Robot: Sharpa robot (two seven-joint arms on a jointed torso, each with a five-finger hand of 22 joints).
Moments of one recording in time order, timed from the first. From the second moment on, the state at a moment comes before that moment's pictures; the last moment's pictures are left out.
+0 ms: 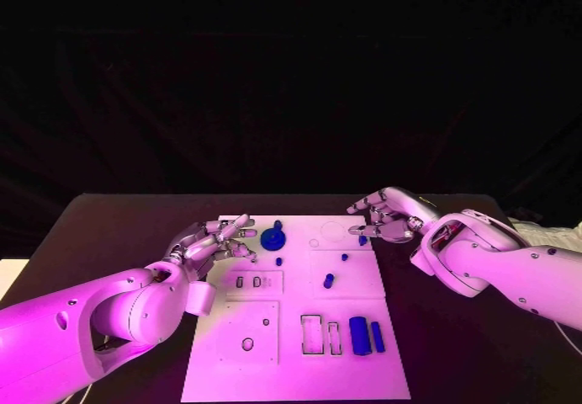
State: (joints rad) left arm 1.14 -0.91 0.00 1.68 0.06 -0.35 0.35; left_hand 1.39 0.02 0.03 0.22 0.08 0.99 0.20 0.08 0.07 1.15 0.12 0.08 0.12 1.22 0.05 0.51 0.59 0.17 1.09 0.16 0.58 0.32; right arm 1.23 -0.99 -0.01 1.57 -1.26 -0.47 0.06; right_hand 1.43 -0.06 0.05 0.21 0.16 0.96 0.14 0.08 0.08 1.30 0.05 1.00 1.08 1.47 -0.01 1.50 1.31 0.12 1.31 0.09 1.30 0.99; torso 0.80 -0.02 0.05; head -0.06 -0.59
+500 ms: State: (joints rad) left arm 1.14 -0.90 0.00 1.67 0.06 -0.35 0.35; left_hand 1.39 0.02 0.03 0.22 0.08 0.99 0.20 0.08 0.07 1.15 0.12 0.08 0.12 1.22 0.05 0.51 0.59 0.17 1.09 0.16 0.58 0.32; right arm 1.20 -0.98 -0.01 1.46 -1.21 -0.44 0.10; right_hand 1.45 -0.07 0.04 0.20 0.17 0.96 0.14 0.07 0.08 1.29 0.06 0.99 1.07 1.47 -0.01 1.49 1.31 0.12 1.30 0.09 1.29 0.97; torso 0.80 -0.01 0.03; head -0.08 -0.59
